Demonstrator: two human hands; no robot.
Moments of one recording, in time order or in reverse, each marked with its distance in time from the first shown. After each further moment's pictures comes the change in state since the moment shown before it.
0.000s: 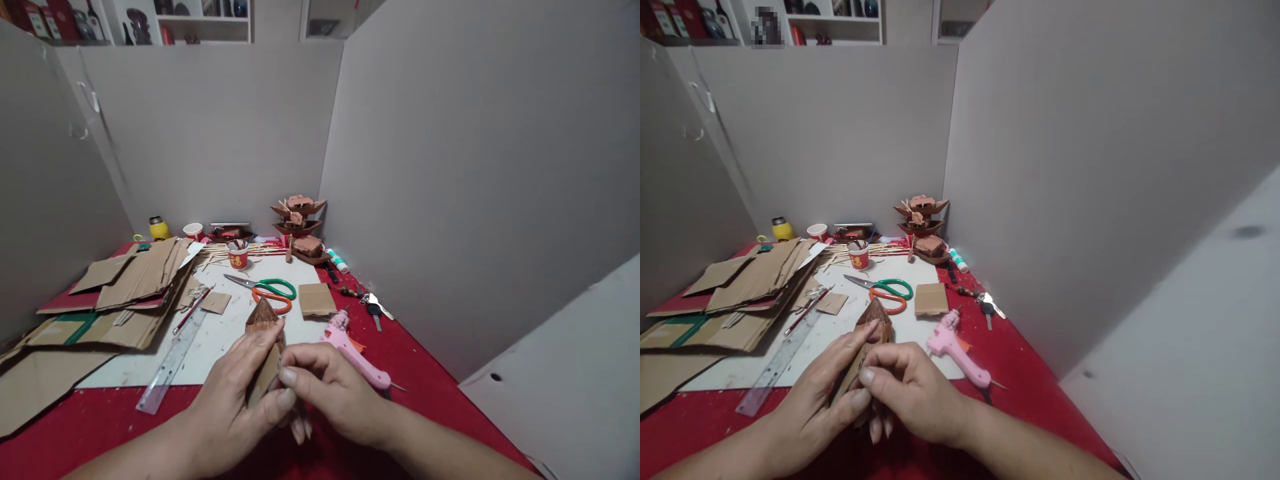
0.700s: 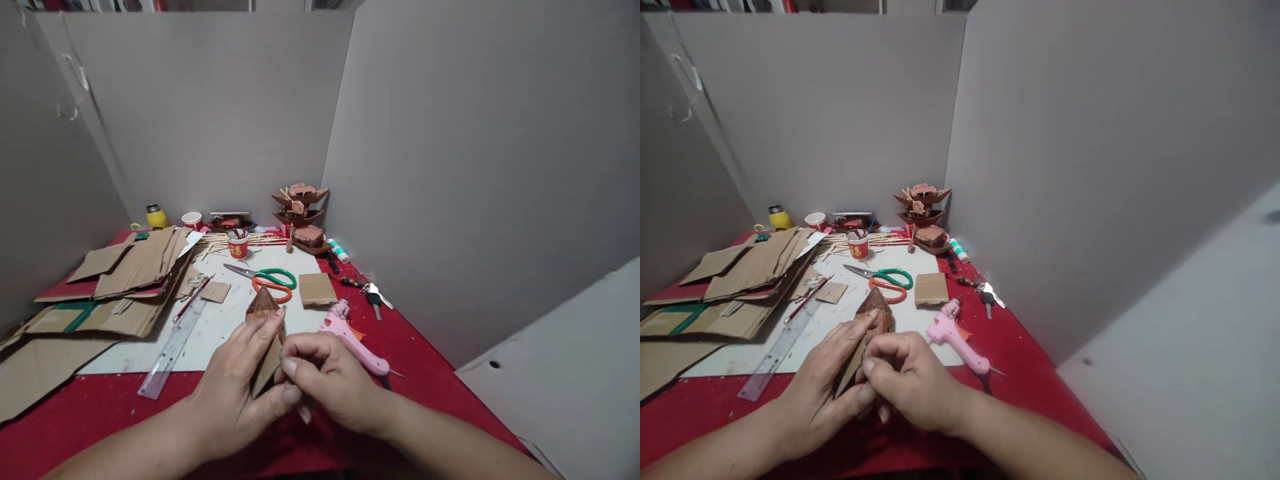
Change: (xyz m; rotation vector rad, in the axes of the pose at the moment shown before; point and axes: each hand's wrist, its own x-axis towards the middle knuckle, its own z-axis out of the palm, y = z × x) left_hand -0.004 -0.011 0.008 0.036 0.031 0.026; right_hand -0.001 -0.001 0.003 -0.129 0.119 0.009
